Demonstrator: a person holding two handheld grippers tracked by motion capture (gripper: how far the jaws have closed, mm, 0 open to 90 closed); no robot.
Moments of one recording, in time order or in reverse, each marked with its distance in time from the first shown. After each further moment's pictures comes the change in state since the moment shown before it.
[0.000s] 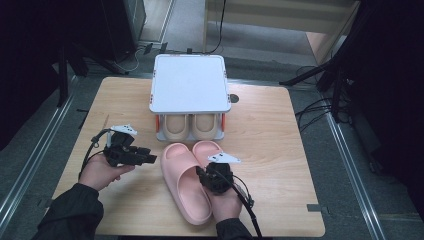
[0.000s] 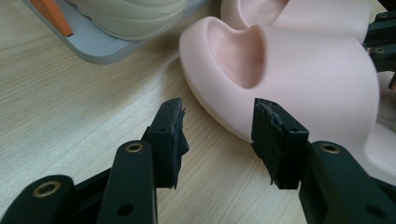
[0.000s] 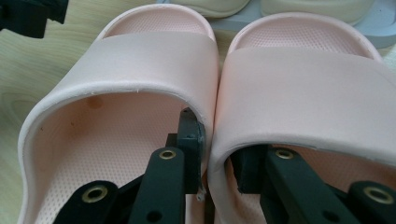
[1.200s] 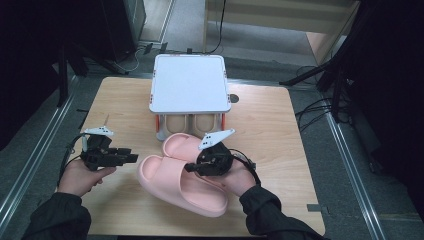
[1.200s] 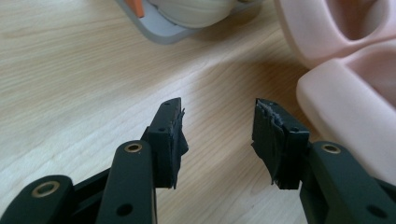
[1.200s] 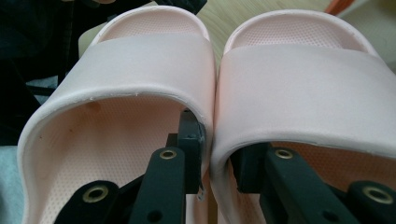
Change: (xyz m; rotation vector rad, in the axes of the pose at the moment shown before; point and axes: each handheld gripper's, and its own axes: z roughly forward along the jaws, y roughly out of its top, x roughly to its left) left arm 0.019 -0.031 -0.038 -0.067 0.080 -0.101; right arm -0.003 0.071 -0.019 0.129 0.494 -0.443
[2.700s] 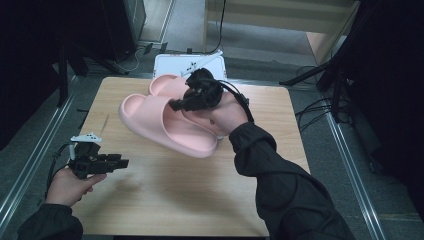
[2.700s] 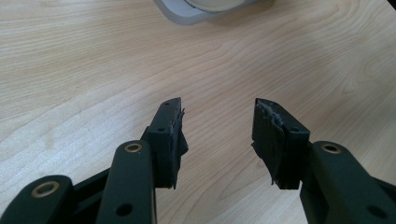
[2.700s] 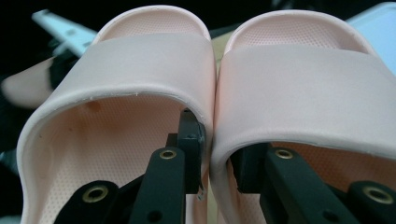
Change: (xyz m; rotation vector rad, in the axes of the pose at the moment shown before) left arm 0.002 -0.021 -0.016 -0.021 0.035 -0.044; right arm -0.035 0.161 -0.042 -0.003 -0.082 -0.032
